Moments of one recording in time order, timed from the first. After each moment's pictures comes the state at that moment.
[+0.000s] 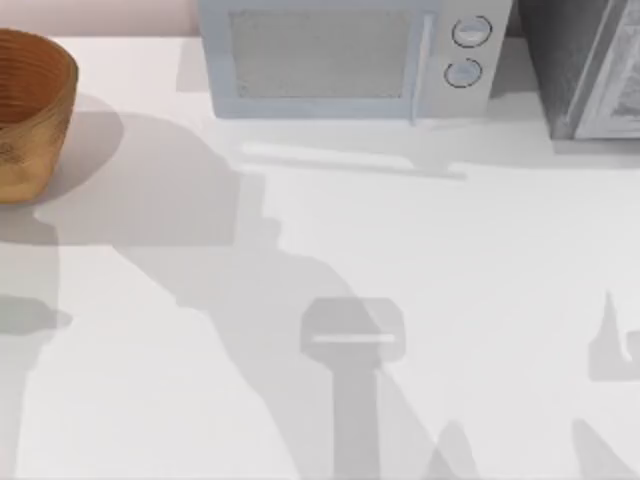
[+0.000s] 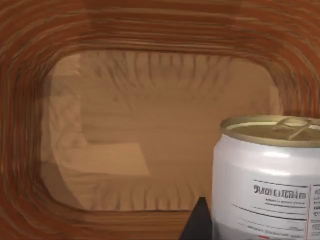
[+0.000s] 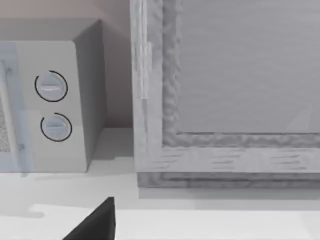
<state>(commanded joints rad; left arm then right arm) 0.22 2.01 1.74 -0.88 0.21 0.16 0.00 0.00 0.00 0.00 0.00 0.00</state>
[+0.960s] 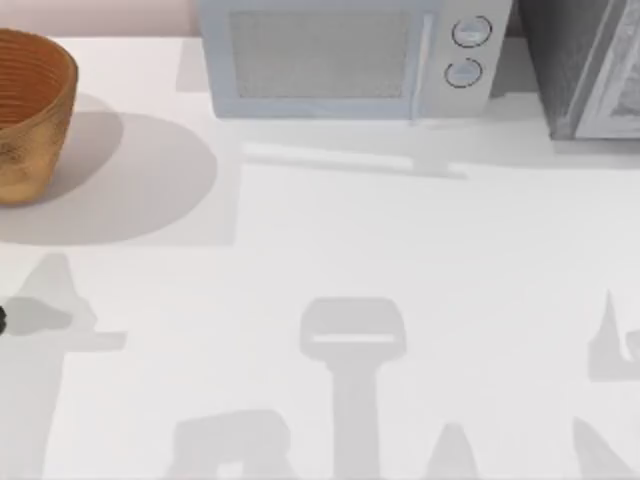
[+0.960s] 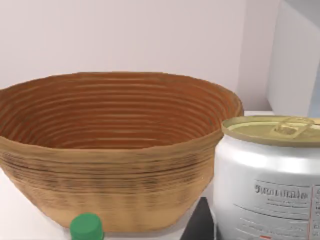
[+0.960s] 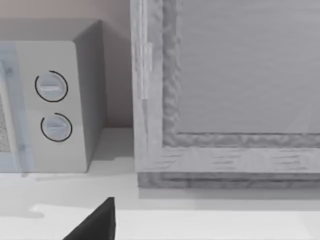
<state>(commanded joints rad) 0.03 0.25 0.24 -0.11 0.01 0.01 0.00 0.00 0.00 0.00 0.00 0.00</state>
